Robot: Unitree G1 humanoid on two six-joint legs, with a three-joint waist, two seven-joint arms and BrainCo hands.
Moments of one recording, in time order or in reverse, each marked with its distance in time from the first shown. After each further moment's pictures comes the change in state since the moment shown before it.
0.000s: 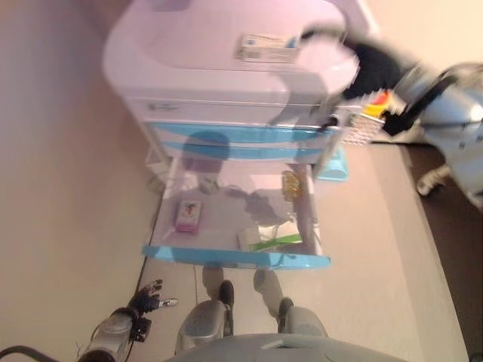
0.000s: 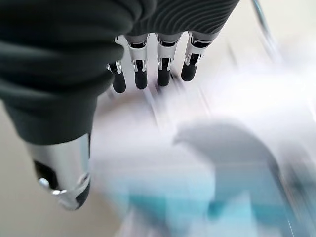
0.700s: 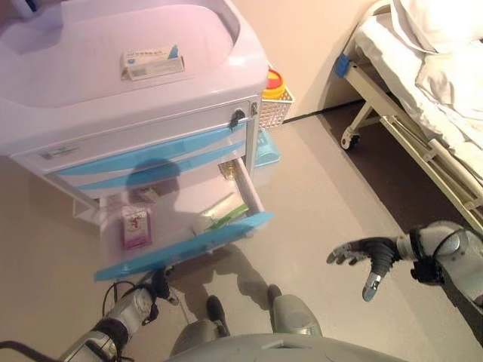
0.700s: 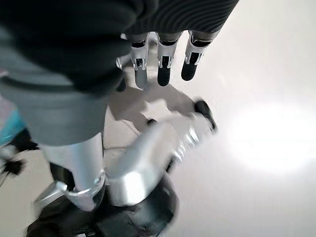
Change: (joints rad) left arm -0.166 0.055 -0.371 0.004 0.426 0.040 0.289; right arm 0.726 0.047 -0.136 0.280 -0.196 0.033 0.631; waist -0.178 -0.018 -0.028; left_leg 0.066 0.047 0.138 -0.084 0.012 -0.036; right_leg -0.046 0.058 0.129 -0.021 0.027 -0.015
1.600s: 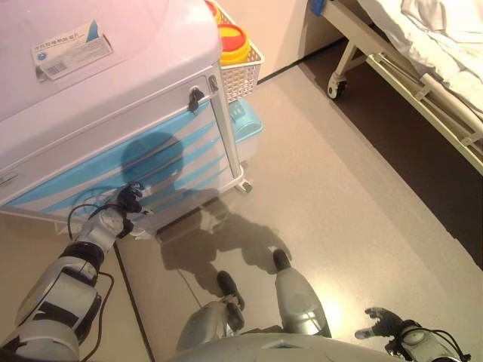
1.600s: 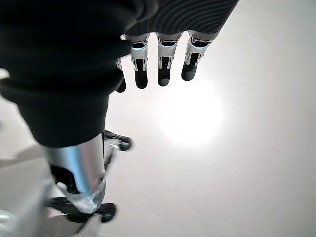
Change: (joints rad) left arm -0.400 0.201 0.090 0.093 -0.236 -0.031 -0.063; right arm -0.001 0.477 0.081 0.994 -0.065 -0.276 -0.988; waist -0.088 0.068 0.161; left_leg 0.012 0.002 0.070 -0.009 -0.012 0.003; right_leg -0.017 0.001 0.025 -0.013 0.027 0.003
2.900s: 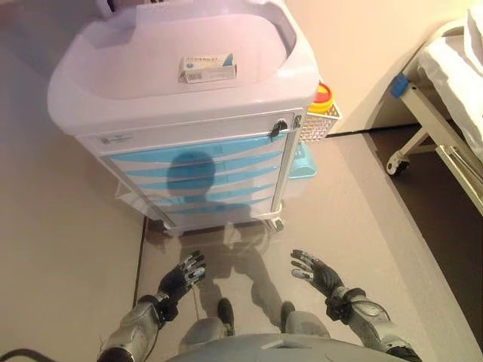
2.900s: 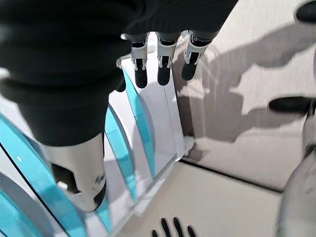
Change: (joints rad) left arm 0.668 -0.378 0.196 -0.346 -0.956 -0.003 -0.521; right arm 0.008 0.251 0.040 -0.245 0.732 -0.057 0.240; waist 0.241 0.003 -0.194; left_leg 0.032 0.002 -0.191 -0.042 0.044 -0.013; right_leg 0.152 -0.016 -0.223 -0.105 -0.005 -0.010
